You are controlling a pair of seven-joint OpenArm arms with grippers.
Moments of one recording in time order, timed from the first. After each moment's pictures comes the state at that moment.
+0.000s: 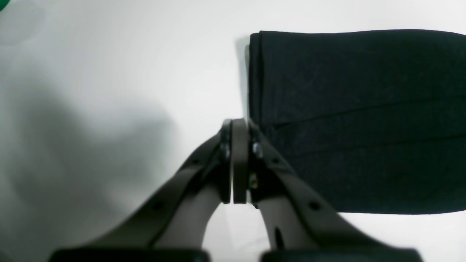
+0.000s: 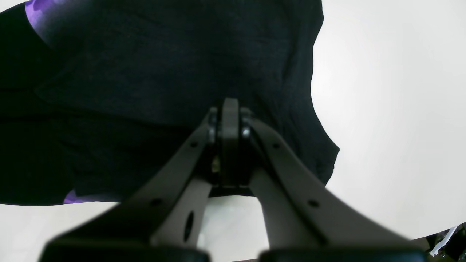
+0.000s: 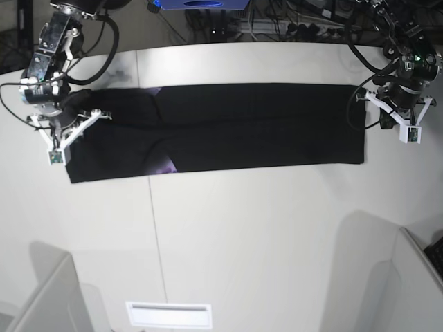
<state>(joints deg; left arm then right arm) 18.5 -9.4 -40.3 111.0 -20.0 -30.0 57.4 -11.7 5.4 23.6 111.5 10.0 19.8 -64.2</state>
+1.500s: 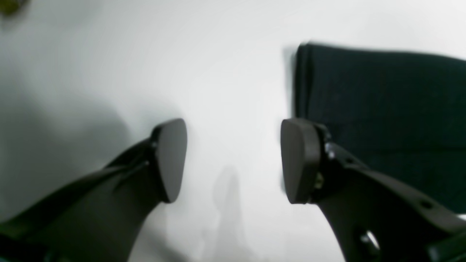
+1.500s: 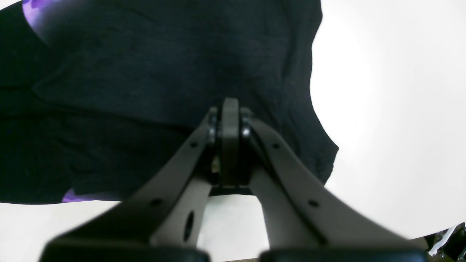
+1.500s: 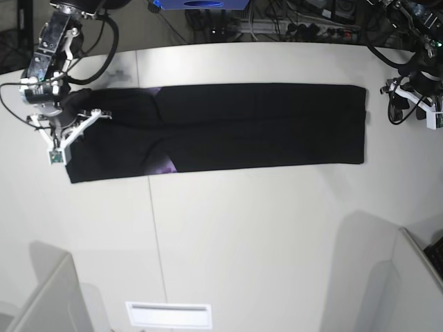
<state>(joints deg) 16.8 -9.4 -54.6 105.0 -26.5 -39.4 57.4 -11.9 5.5 23.5 111.4 9.8 19.8 -64.2</state>
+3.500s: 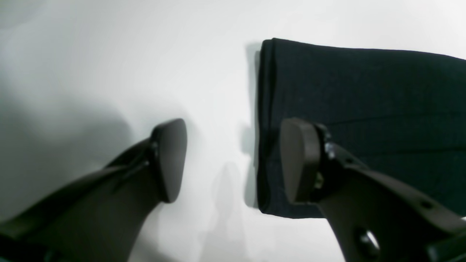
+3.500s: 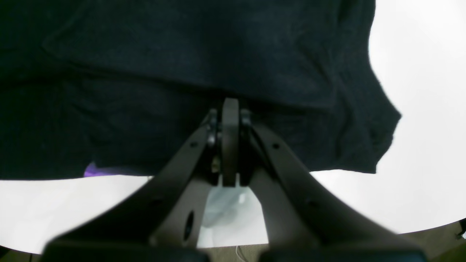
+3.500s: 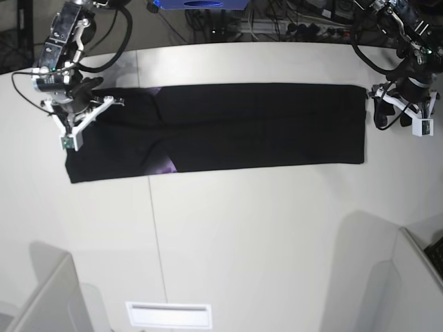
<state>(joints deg) 14.9 -7.2 -50.8 105.0 -26.2 -39.4 57.6 -15.2 1.2 23.6 110.9 9.8 19.8 -64.2</state>
